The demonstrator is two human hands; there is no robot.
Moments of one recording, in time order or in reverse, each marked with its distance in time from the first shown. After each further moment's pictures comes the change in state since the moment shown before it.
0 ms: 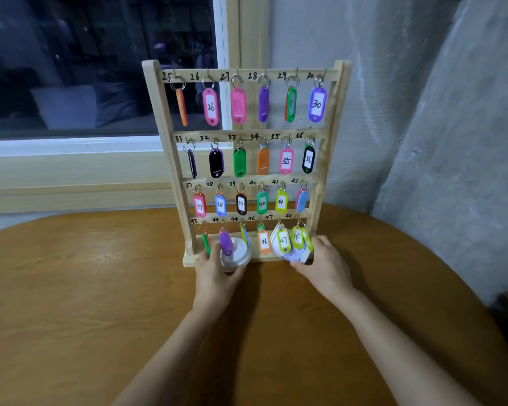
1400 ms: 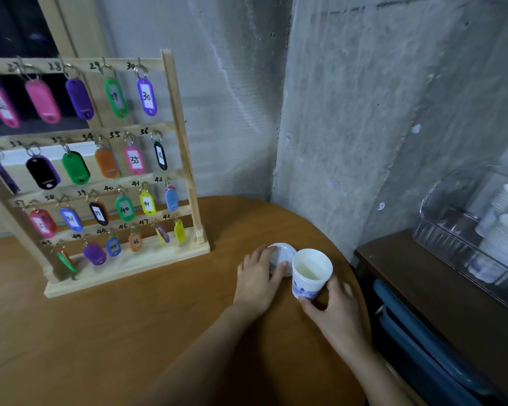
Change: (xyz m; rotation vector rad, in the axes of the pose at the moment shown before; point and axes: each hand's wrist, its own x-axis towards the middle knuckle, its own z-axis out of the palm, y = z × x) left_hand -0.069 0.161 0.201 0.043 -0.449 0.349; right_hand -0.132 0.171 -0.080 0.115 0.213 0.445
